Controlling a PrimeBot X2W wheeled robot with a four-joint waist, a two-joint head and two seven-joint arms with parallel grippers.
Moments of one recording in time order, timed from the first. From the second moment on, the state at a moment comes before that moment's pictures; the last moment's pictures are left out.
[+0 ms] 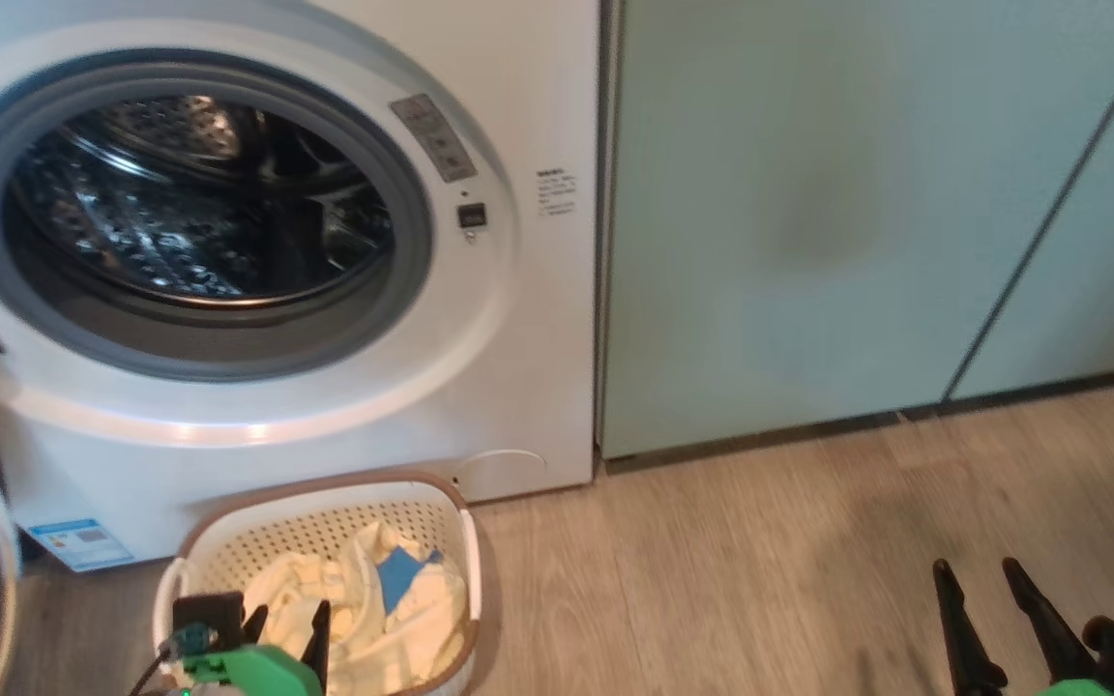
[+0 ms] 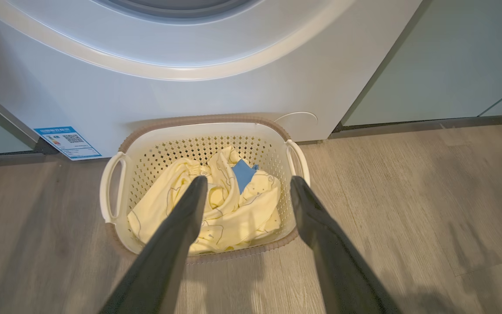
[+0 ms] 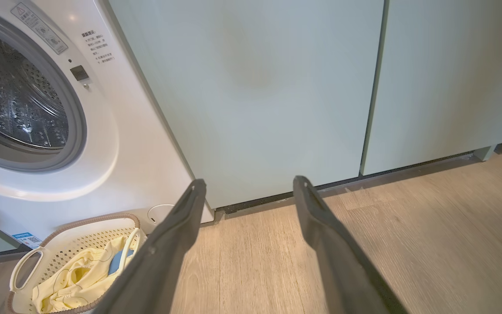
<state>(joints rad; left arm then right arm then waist) -0.16 0.08 0.04 0.87 -0.19 -0.13 -0.25 0.09 -0.21 0.21 0.25 0.40 0.13 -0.25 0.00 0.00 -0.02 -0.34</state>
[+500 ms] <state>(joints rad) -0.38 0.12 0.02 1.18 -0.24 -0.13 -0.25 0.00 -0.20 0.23 0.23 0.41 0.13 -0.25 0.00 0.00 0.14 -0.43</state>
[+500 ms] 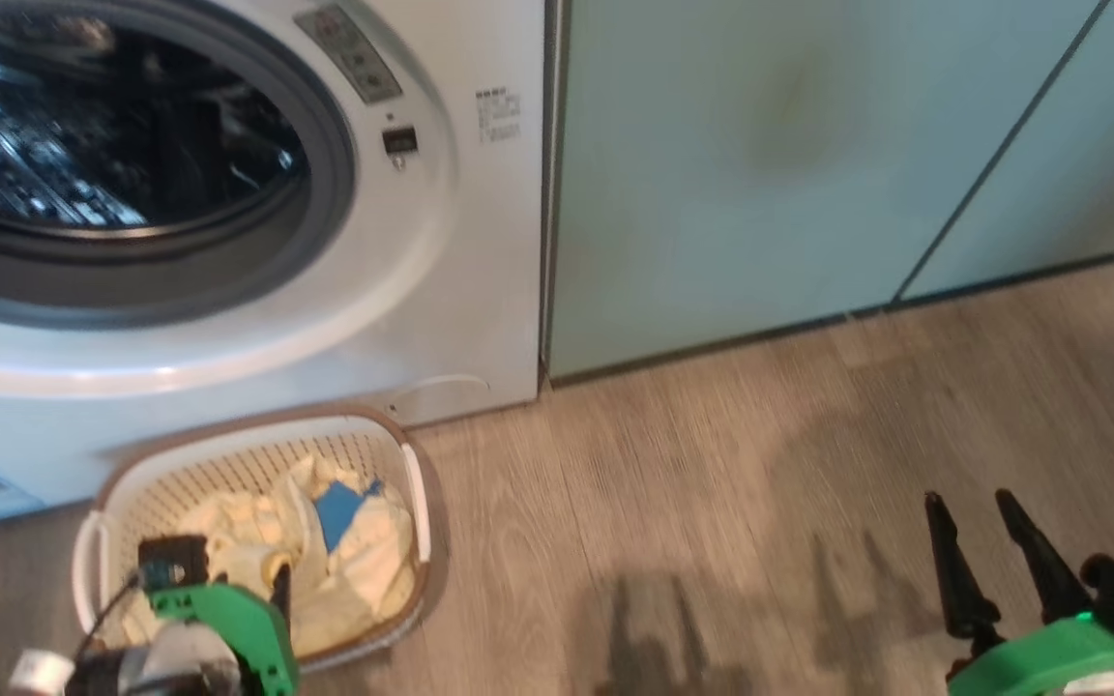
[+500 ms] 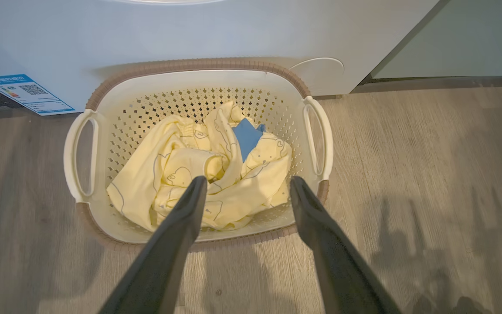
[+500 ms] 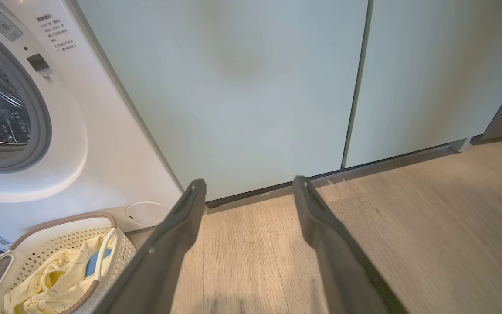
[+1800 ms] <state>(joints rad) -0.82 0.30 -0.08 1.30 -0.20 -0.04 0.01 -0.31 -0.12 0.24 0.18 0.43 0.13 -0.25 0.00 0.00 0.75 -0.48</state>
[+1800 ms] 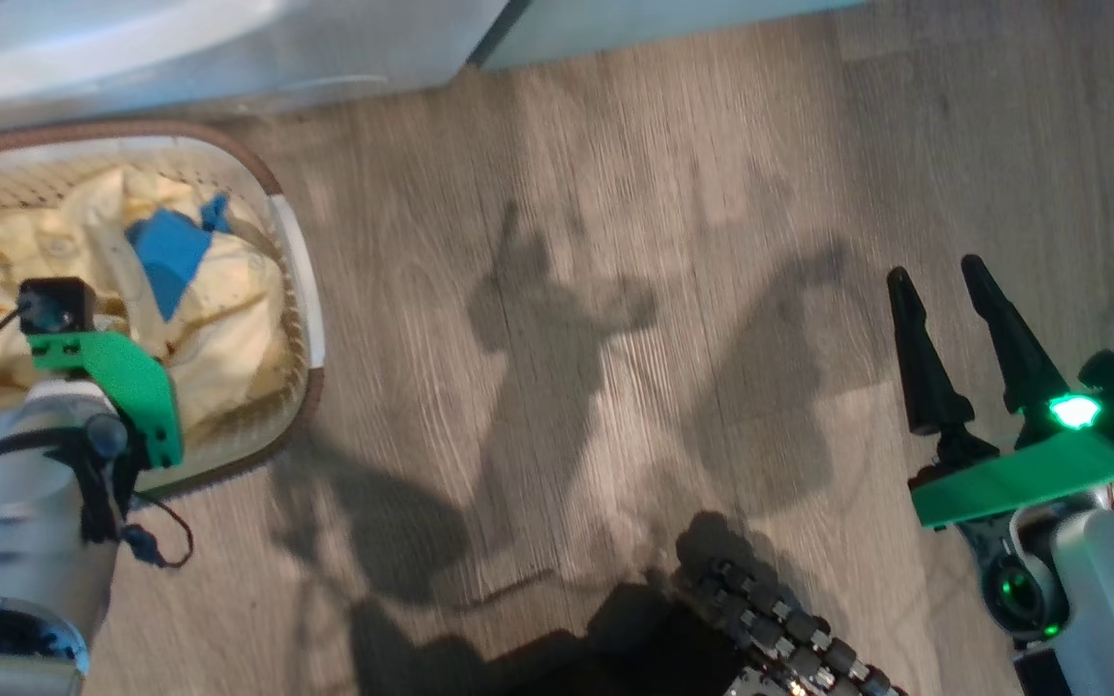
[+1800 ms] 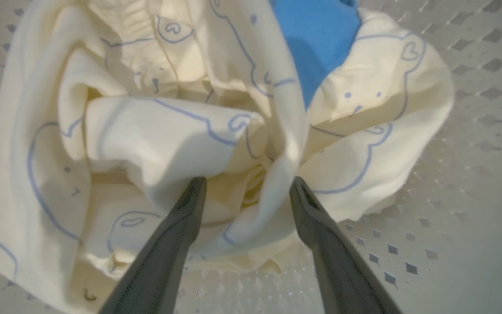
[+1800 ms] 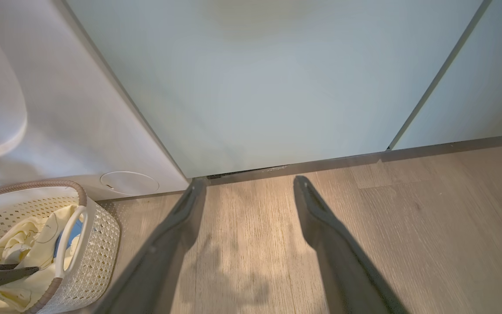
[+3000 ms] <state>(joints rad) -0.78 0.21 -0.10 1.30 -0.27 -0.05 -0.11 -0.30 -0.14 0.23 0.20 0.43 0.13 -0.25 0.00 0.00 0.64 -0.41</state>
